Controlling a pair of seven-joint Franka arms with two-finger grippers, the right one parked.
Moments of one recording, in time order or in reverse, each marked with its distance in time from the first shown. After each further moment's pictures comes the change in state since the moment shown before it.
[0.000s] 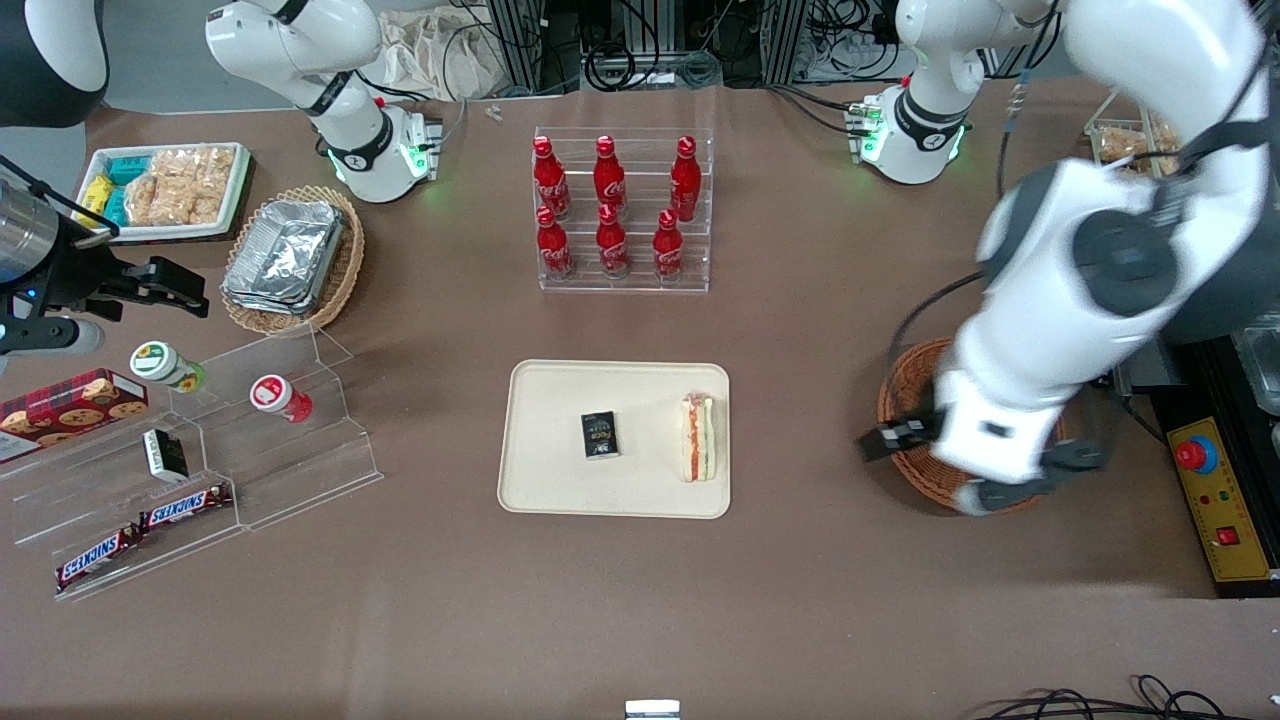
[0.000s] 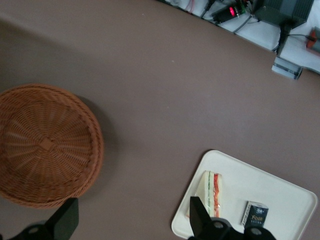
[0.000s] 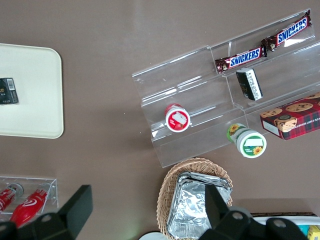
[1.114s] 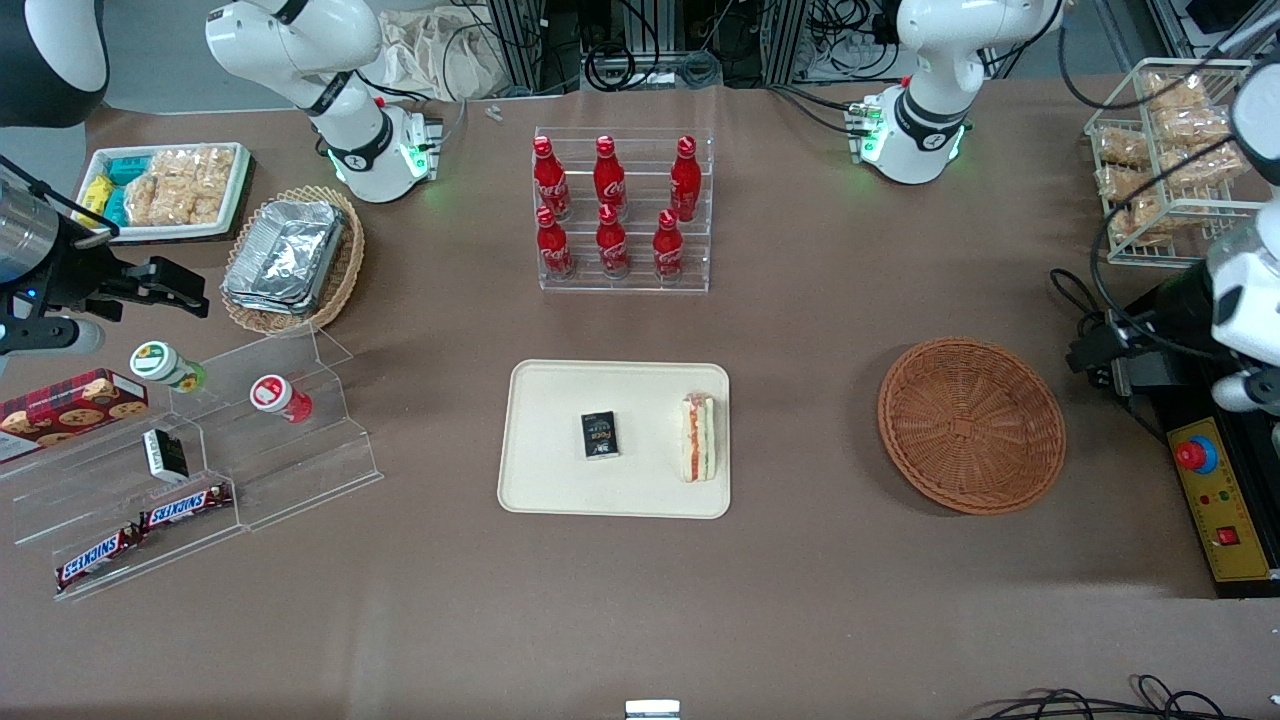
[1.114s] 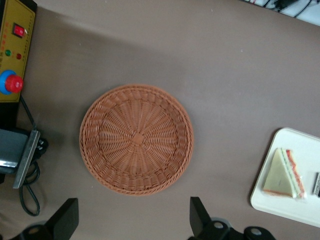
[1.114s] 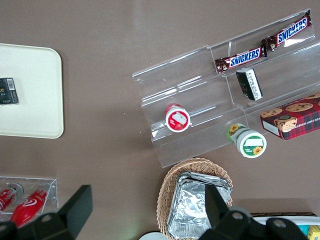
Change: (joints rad) arm -0.046 -0.437 0.447 -0.496 -0.267 0.090 0.502
